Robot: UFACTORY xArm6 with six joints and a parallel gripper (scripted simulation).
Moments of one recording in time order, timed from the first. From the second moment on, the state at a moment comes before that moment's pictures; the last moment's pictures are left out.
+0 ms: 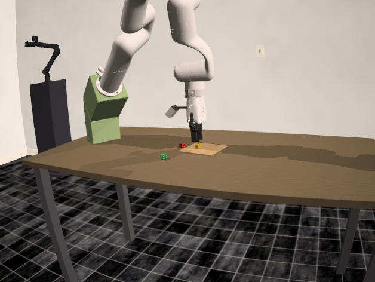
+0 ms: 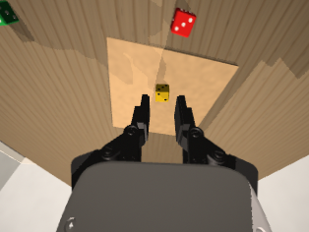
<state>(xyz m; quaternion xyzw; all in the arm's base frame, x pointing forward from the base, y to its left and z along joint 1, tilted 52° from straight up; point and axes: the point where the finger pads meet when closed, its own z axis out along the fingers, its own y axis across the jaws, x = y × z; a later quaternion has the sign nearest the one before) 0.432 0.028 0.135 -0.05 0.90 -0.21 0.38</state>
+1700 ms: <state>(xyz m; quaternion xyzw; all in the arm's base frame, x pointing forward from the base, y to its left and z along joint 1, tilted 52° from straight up) 0.388 0.048 0.172 -0.09 0.90 -0.23 0.37</state>
